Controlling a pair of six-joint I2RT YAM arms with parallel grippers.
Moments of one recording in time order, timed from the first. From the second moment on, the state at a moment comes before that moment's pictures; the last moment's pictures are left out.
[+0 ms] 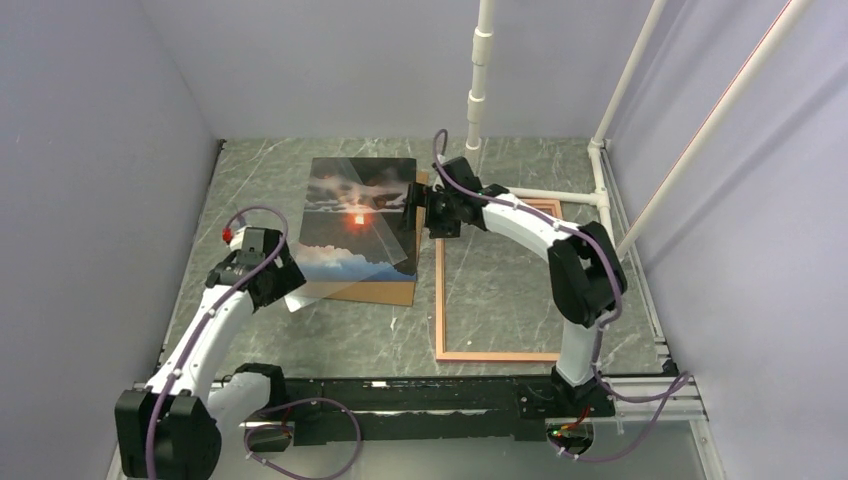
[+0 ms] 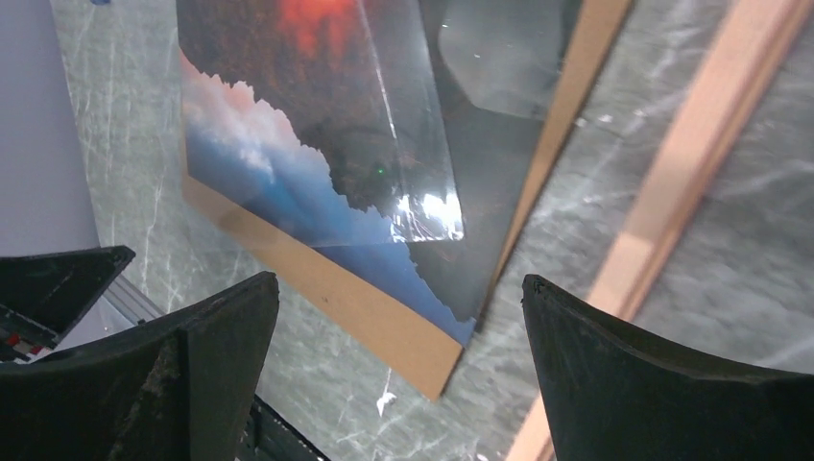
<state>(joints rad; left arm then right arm) -0.12 0.98 0.70 -0.79 -0.33 -0.64 0.56 1.85 1.37 -0.34 -0.30 0.63</state>
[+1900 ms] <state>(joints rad) 0.34 0.98 0.40 -0.15 0.56 -0.65 0.70 2.21 1.53 -0.03 -0.46 0.83</state>
